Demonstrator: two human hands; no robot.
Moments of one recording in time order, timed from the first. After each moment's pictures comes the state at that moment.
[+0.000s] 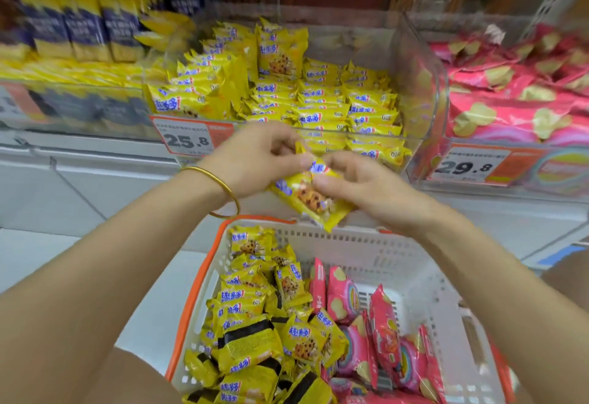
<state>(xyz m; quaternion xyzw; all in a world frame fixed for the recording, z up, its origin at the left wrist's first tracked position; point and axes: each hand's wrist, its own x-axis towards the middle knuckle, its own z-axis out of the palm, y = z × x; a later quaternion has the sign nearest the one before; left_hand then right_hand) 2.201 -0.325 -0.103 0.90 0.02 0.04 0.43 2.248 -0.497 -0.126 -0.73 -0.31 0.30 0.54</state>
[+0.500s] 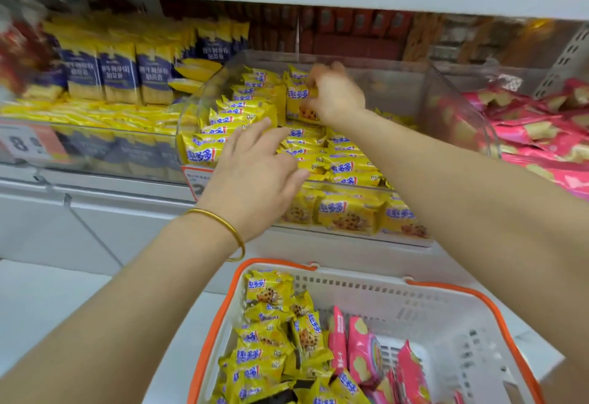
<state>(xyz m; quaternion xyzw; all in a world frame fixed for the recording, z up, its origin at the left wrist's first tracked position) 2.217 -0.274 -0.105 0.98 0.01 0.18 0.05 2.412 -0.340 -0.080 -0.93 -0.27 -0.14 0.21</state>
